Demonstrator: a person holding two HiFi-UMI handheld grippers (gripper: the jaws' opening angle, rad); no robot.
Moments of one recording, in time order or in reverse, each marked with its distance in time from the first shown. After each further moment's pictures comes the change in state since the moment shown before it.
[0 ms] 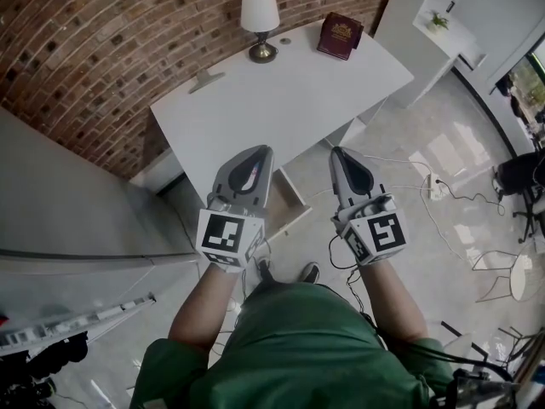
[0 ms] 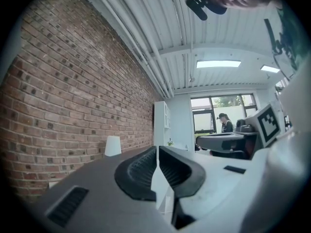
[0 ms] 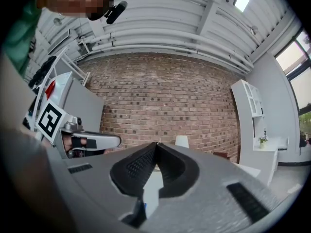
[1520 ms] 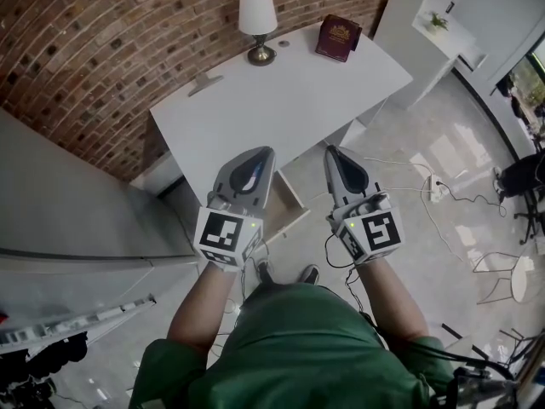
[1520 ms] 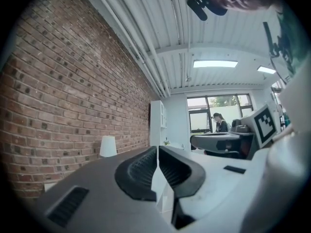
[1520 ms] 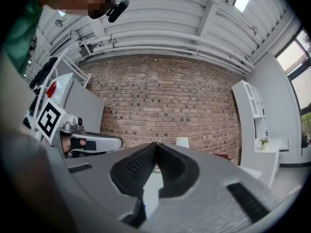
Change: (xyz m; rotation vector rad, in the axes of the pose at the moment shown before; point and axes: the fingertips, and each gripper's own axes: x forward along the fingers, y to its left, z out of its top) left arm 0.008 -0.014 0.002 0.011 0.008 -0.048; right arm 0.001 -0.003 0.003 -0.017 -0.017 0.012
